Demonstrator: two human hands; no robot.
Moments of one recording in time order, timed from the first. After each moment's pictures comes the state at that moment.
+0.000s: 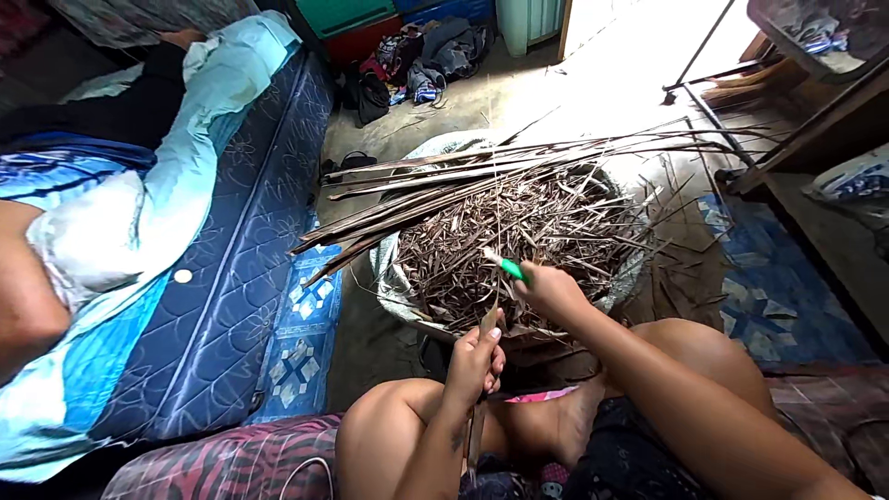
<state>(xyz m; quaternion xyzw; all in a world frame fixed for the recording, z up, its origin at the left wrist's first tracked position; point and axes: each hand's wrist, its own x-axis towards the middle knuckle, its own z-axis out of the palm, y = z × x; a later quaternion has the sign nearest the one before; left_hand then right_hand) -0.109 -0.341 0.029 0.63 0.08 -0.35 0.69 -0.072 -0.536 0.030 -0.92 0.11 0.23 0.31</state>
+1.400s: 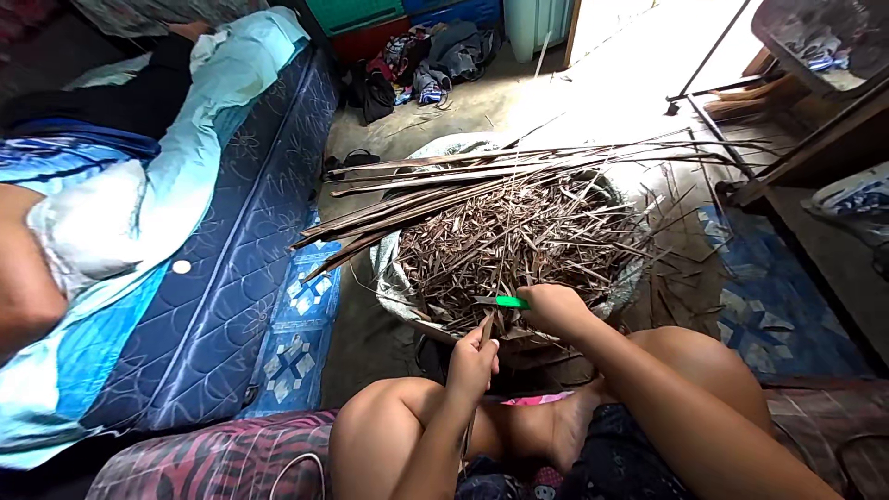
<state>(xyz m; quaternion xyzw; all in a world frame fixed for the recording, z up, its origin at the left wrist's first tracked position) -0.108 -0.344 0.018 0.77 0.05 -0.30 0.55 -0.078 -0.535 0.032 -0.92 0.03 0.33 0.21</state>
